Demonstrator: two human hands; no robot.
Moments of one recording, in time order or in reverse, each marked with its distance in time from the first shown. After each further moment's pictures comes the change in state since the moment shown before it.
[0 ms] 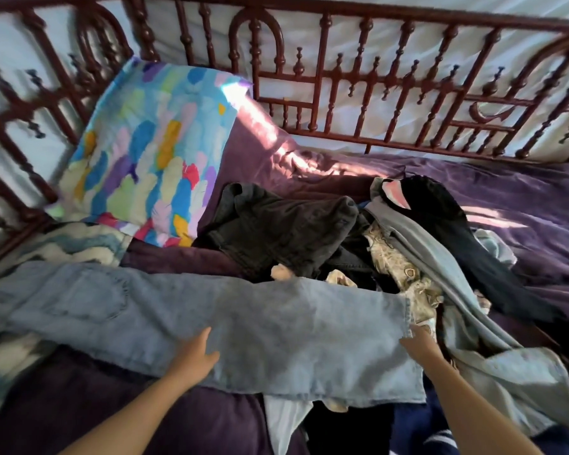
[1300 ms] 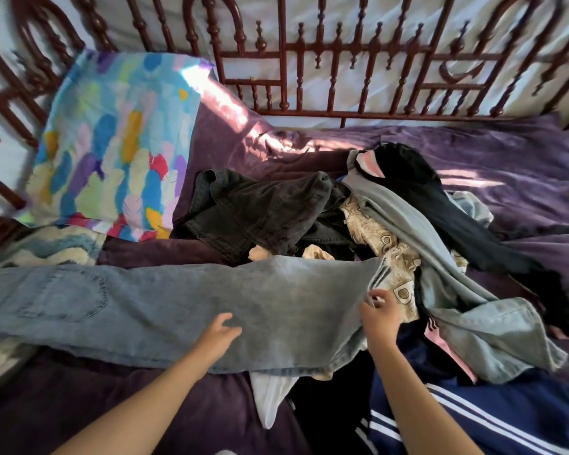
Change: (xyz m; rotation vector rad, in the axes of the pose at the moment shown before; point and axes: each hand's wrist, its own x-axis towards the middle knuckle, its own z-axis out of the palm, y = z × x) left_hand -0.014 0.065 0.051 -0.410 -0.078 -0.072; right_hand -0.075 -0.025 0.026 0.856 0.300 -0.007
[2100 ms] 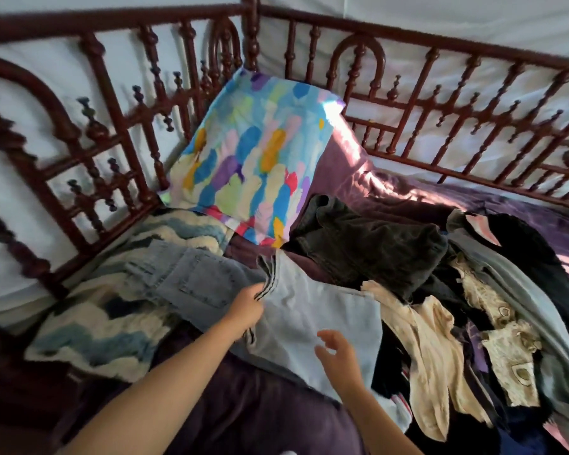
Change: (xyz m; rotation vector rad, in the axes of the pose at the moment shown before) left_hand 0.009 -0.049 -0.232 -0.180 0.139 0.191; right_hand -0.209 -0.013 0.229 -0.372 -0.606 -0.319
